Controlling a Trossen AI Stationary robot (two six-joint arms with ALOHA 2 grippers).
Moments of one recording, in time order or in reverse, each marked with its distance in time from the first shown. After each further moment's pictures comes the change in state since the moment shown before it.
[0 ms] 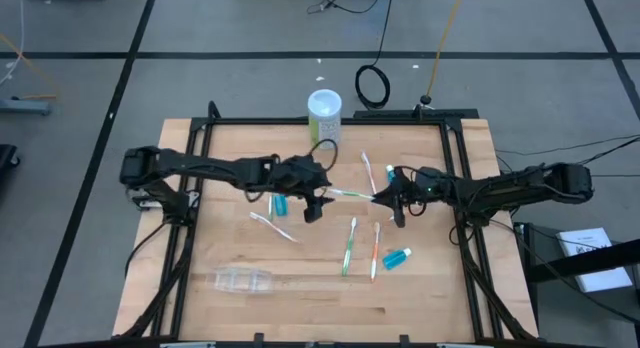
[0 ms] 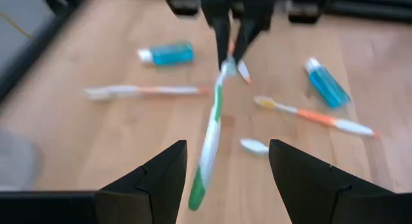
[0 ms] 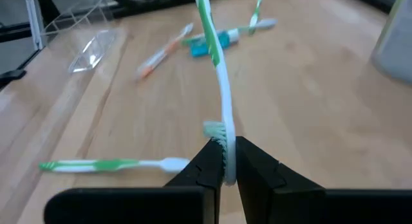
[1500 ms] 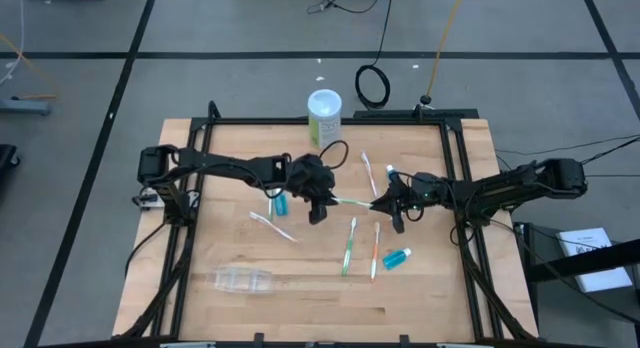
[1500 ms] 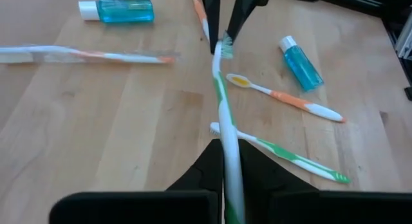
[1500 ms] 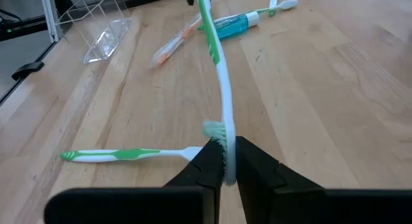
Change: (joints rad) left arm 0.057 0.113 0.000 0.066 0.210 -0.066; right arm 0.059 0.071 0.000 0.053 0.005 0.042
